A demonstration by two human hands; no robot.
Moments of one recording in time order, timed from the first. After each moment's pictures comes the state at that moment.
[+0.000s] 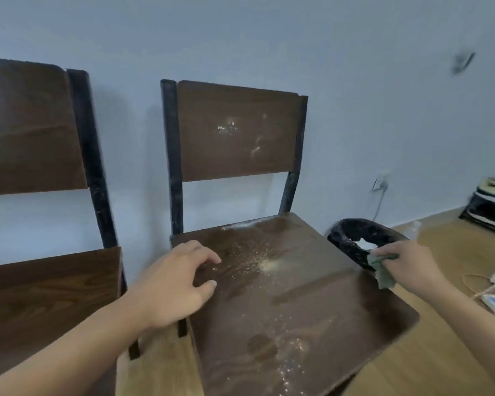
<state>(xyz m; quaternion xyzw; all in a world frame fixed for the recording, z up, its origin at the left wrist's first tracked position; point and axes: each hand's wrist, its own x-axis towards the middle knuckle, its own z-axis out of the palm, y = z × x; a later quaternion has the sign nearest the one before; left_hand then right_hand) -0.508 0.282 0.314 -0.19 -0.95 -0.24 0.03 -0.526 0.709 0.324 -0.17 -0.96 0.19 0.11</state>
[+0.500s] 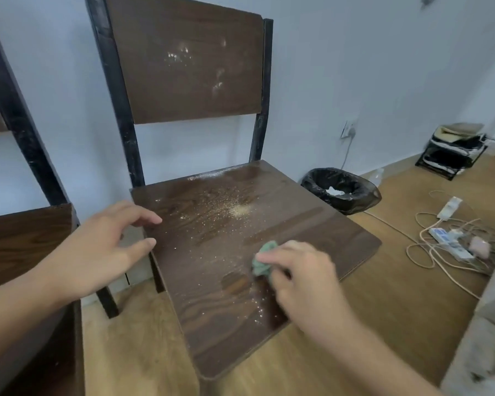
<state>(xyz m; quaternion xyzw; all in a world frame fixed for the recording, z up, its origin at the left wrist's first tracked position) -0.500 0.239 0.286 -0.18 -0.94 -0.30 0.04 -0.404 0.536 0.273 0.03 -0.96 0.21 0.17</state>
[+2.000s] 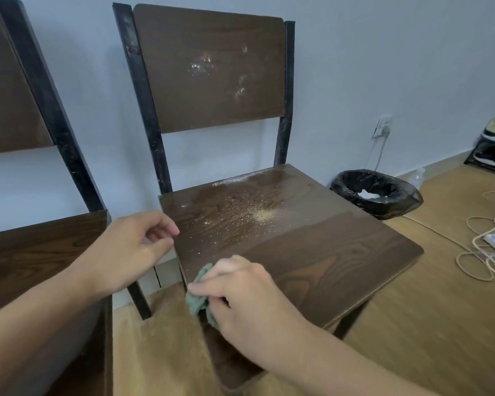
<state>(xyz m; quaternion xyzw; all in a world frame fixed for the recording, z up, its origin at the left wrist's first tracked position) -0.497 0.247 0.295 -0.10 -0.95 -0.30 0.04 -0.422 0.461 0.276 0.27 -0.91 0.31 0.09</state>
